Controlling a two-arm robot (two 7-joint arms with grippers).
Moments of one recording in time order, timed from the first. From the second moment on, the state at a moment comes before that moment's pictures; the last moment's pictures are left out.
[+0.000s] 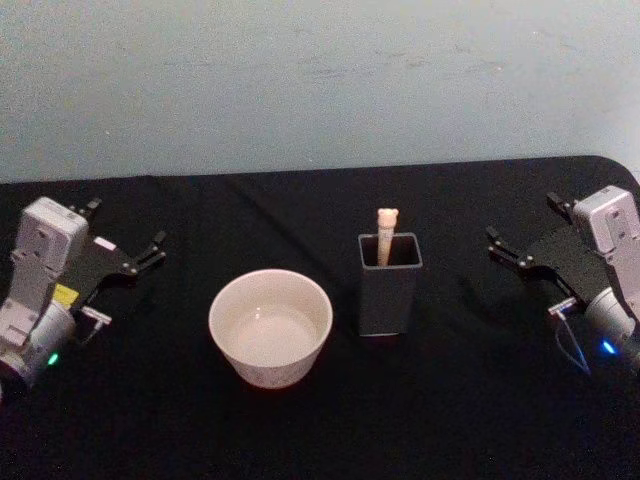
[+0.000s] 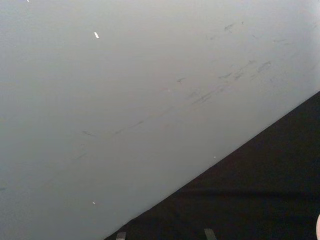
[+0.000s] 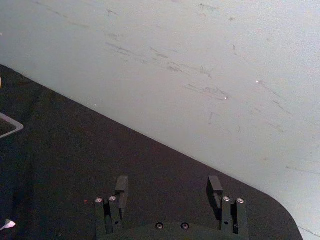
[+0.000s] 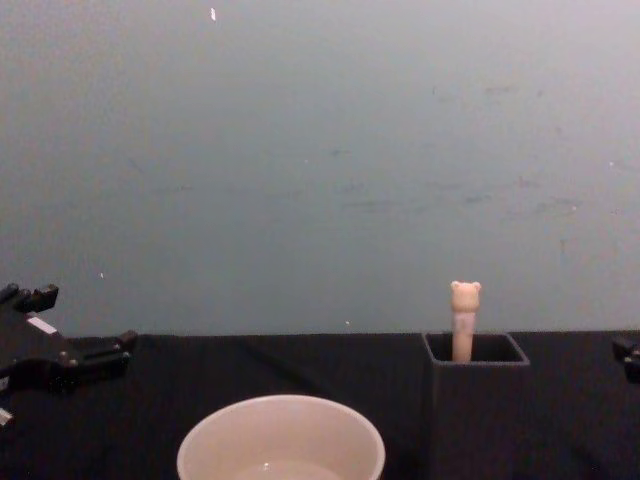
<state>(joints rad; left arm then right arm) -0.20 0.60 0.45 -1.41 -0.25 -0.12 0.03 0.20 0.60 -0.45 -1.41 0.25 -0.12 -0.03</state>
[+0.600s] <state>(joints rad) -0.20 0.60 0.45 -1.41 -0.25 -0.12 0.03 0.20 0.60 -0.45 -1.41 0.25 -0.12 -0.03</state>
